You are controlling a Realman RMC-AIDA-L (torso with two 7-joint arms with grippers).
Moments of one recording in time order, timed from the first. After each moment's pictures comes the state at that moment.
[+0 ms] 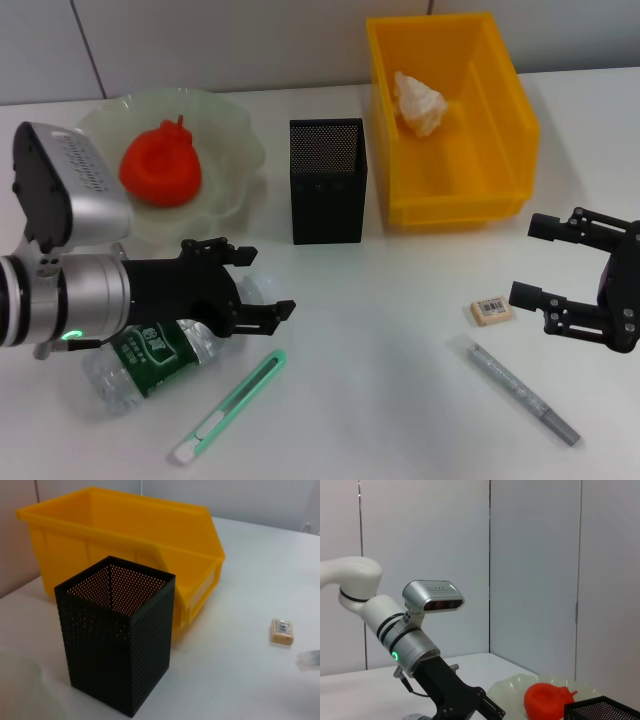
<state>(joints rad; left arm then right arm) -0.36 -2.07 1.51 1.05 1.85 1.06 -1.69 0.11 2.08 -0.82 -0.96 -1.61 -1.75 1.14</state>
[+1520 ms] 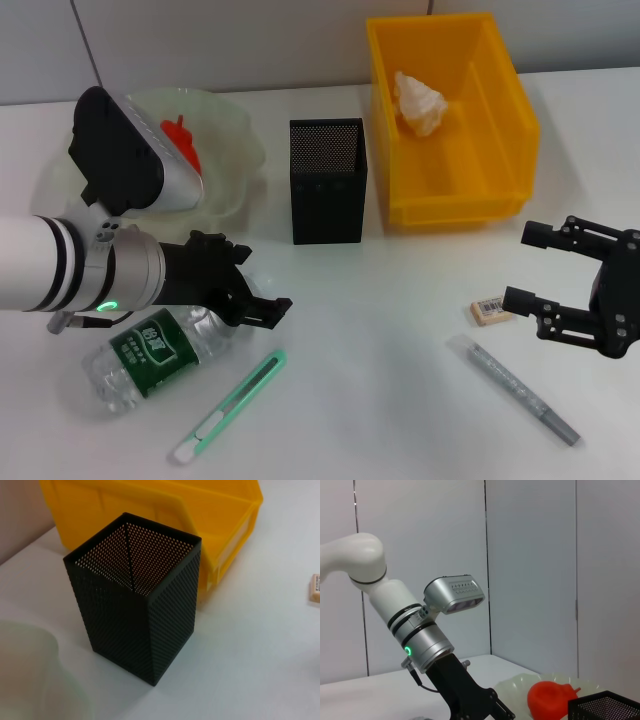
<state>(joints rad) -0.41 -2.07 1.66 1.26 2.25 1.02 -2.18 0.12 2.08 -0.82 -0.90 -1.61 -1.75 1.13</state>
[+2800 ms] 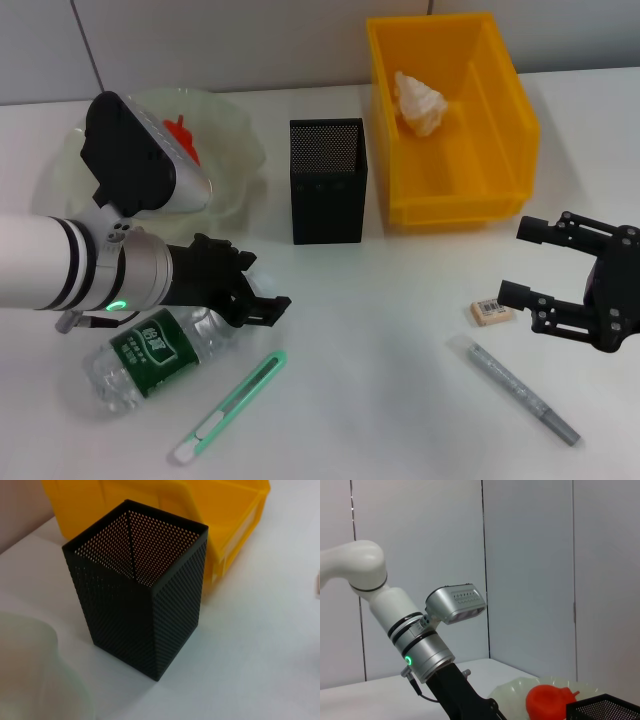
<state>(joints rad) -0.44 -2.07 1.68 1.20 2.25 0.99 -2.19 0.14 2.08 -0.81 -0.86 -1.61 -1.74 1.11</state>
